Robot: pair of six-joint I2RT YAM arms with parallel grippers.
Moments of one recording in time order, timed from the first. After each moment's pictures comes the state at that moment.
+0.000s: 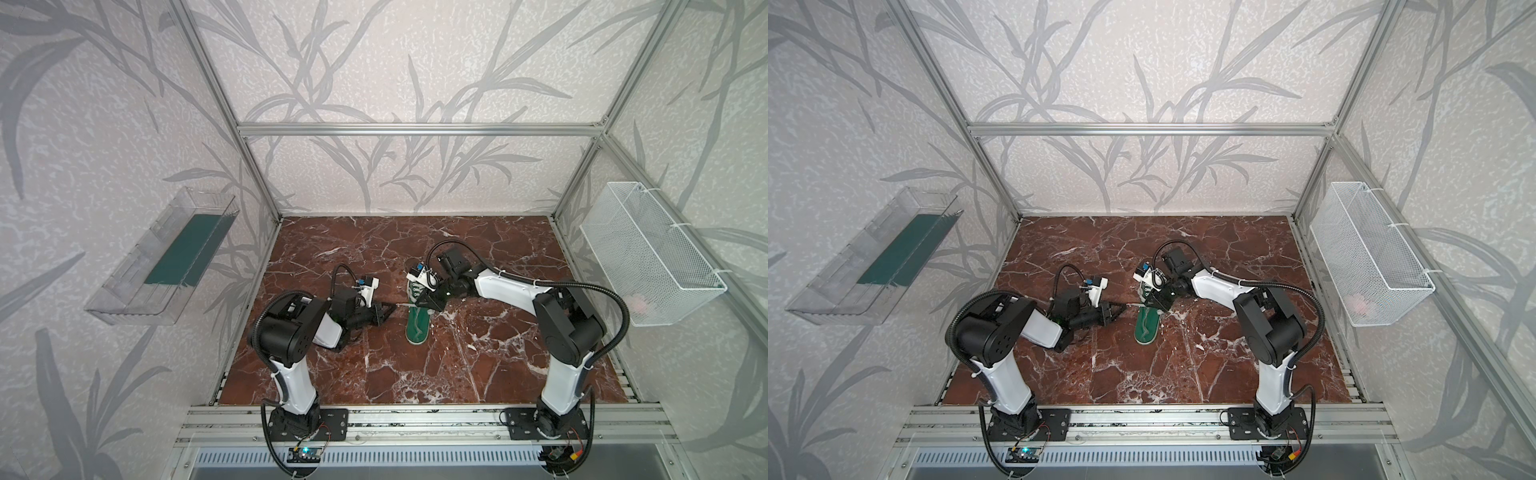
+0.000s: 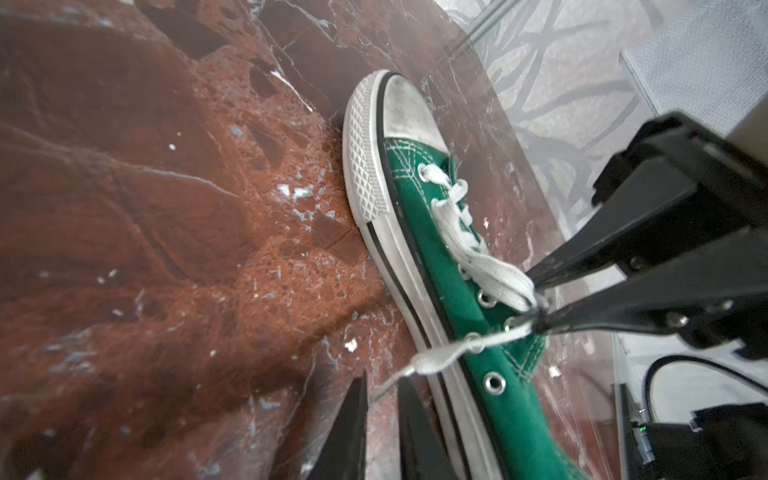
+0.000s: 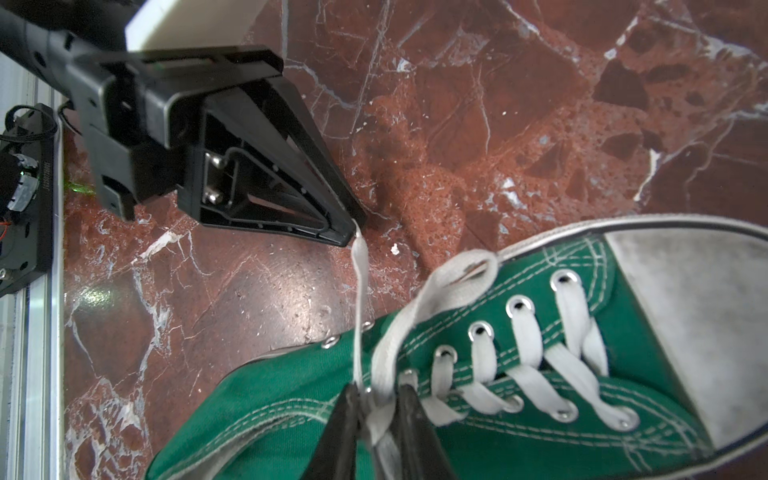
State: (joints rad) left arm -0.29 1.81 0.41 0.91 0.64 -0.50; right arm 0.58 1.88 1.22 -0.37 -0.57 -0.33
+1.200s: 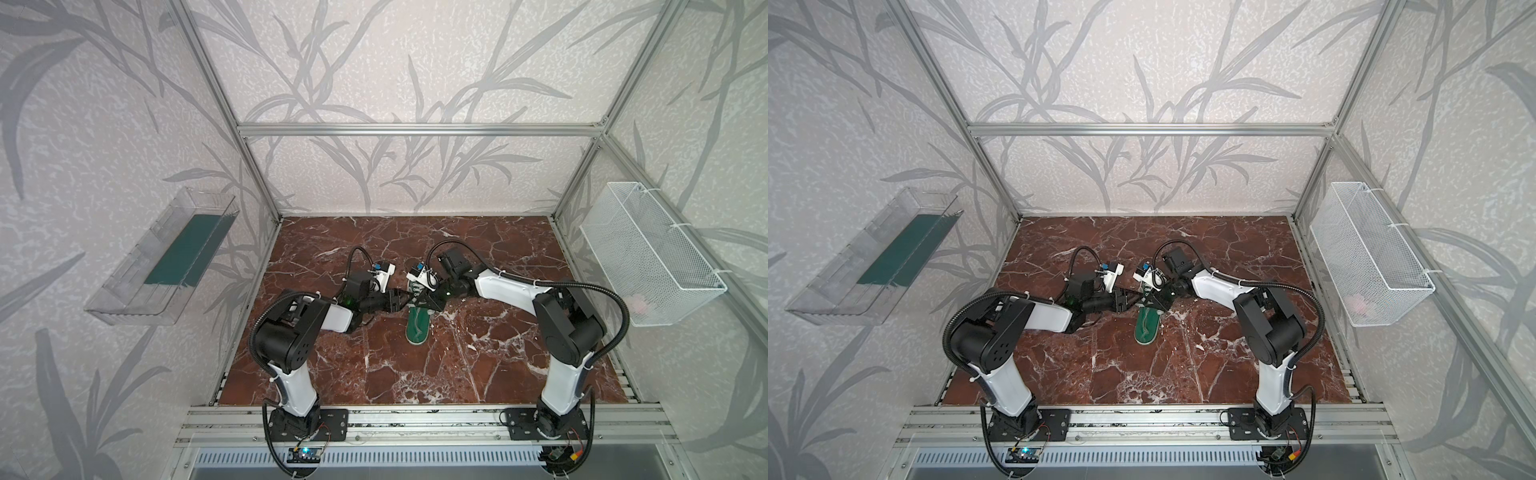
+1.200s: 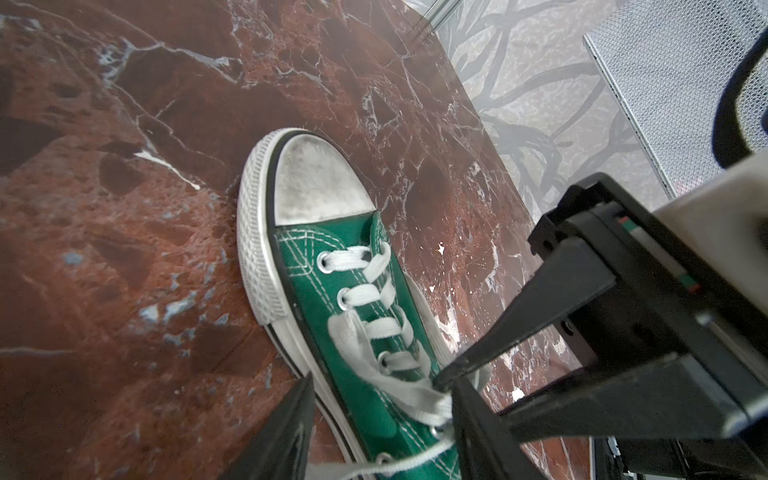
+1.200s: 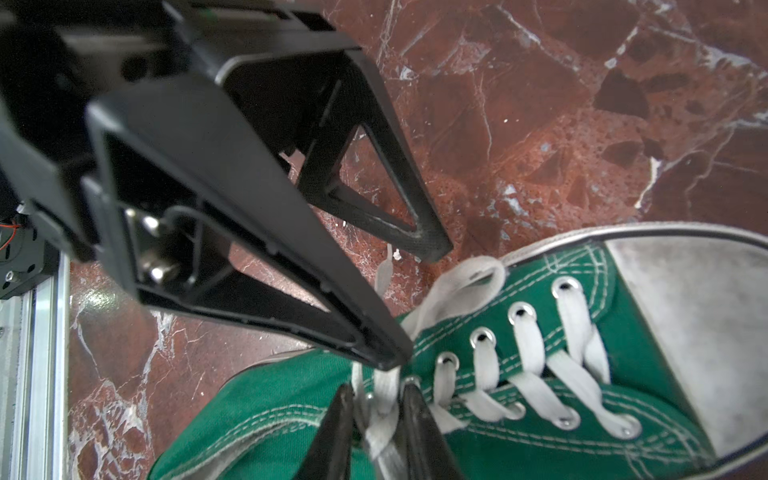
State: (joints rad) left arm -0.38 1.79 0.64 0.66 0.66 -0.50; right arm 0.58 1.88 1.21 -0.36 -0.58 -0.33
